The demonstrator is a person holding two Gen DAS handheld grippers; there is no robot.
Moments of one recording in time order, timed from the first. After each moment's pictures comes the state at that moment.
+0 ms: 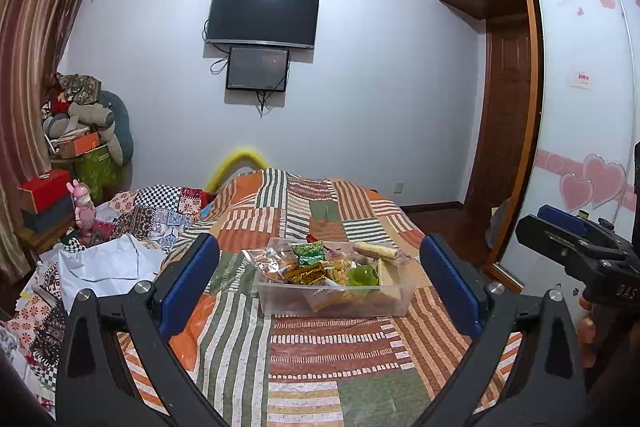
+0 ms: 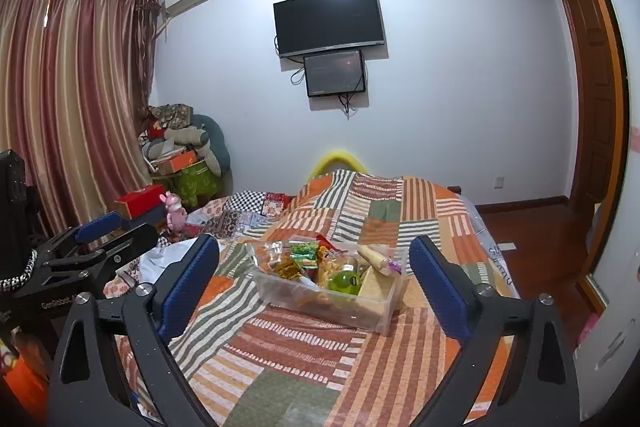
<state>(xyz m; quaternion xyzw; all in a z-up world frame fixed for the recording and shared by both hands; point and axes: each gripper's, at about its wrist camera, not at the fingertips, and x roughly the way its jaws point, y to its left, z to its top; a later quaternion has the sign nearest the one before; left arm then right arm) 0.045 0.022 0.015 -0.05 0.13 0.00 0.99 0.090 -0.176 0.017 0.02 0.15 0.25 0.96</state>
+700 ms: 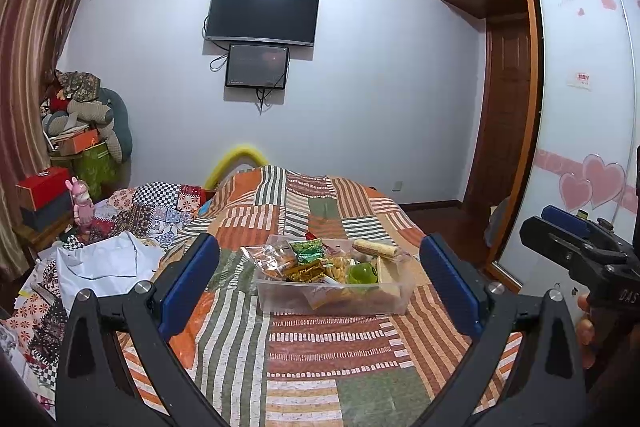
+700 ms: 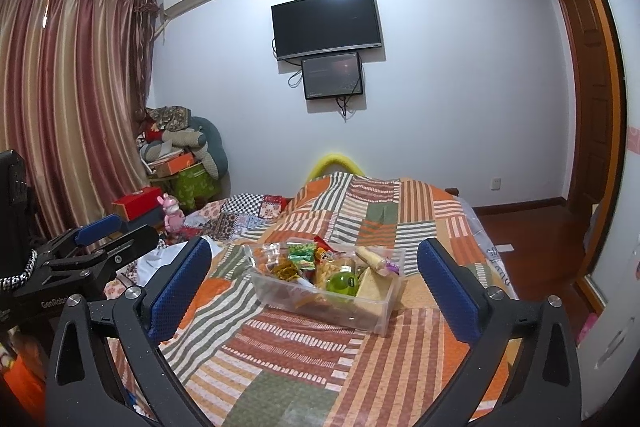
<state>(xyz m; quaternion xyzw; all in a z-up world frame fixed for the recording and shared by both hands) 0.046 0.024 0.013 -0.05 0.14 0.00 0.99 0.086 -0.180 0.018 0.02 0.14 0.25 0.96</state>
